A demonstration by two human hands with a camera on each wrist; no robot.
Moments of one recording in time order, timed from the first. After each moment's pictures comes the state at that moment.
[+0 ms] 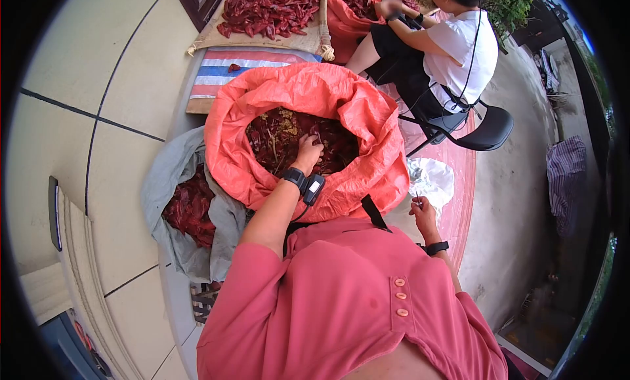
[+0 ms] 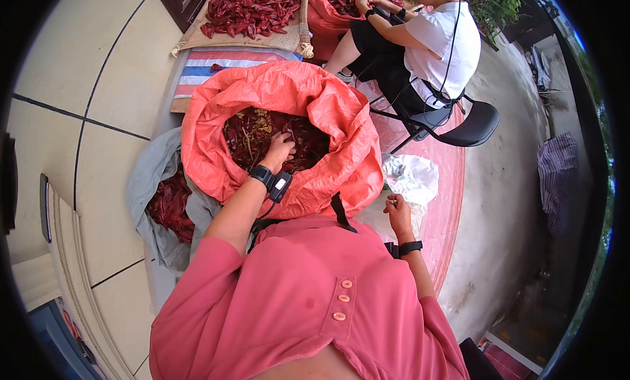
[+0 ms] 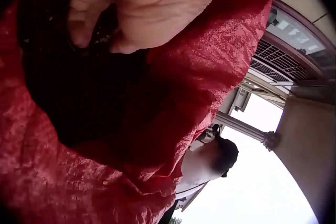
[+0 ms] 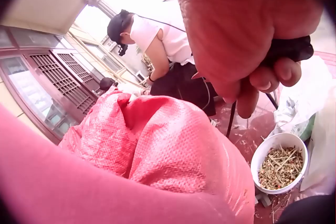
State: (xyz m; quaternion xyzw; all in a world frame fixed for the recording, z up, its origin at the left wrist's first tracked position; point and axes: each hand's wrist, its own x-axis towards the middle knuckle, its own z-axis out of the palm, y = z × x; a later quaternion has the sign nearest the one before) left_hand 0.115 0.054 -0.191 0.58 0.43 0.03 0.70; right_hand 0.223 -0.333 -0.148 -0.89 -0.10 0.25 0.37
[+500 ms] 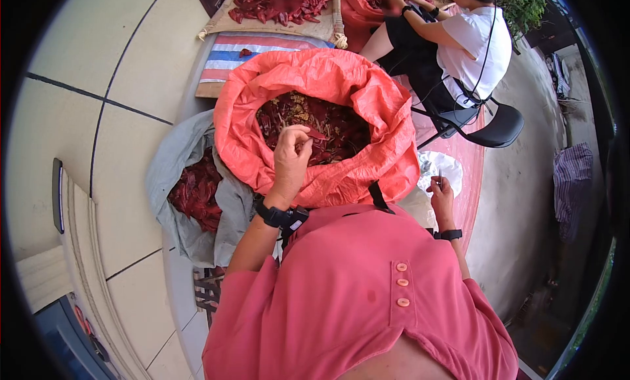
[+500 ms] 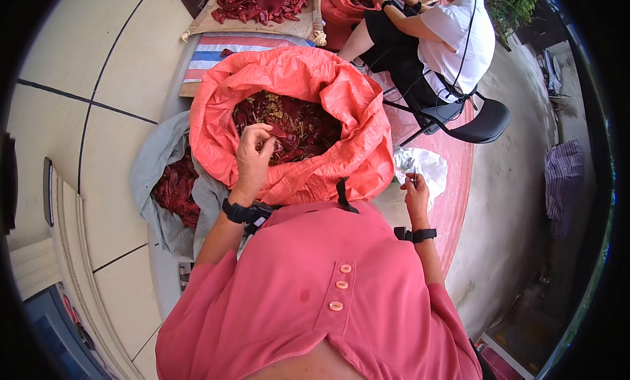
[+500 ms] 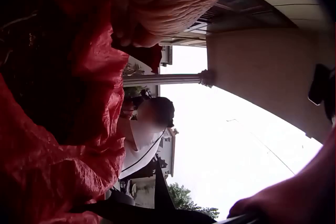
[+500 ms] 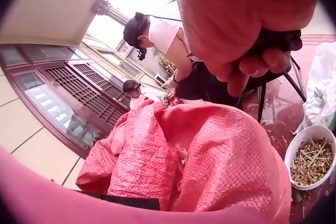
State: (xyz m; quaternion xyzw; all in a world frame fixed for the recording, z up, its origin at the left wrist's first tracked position) left_hand 0.022 0.046 -0.067 0.76 0.25 0.37 0.47; right_hand 0.242 -0.308 -0.112 -0.86 -0.04 0.22 0.46
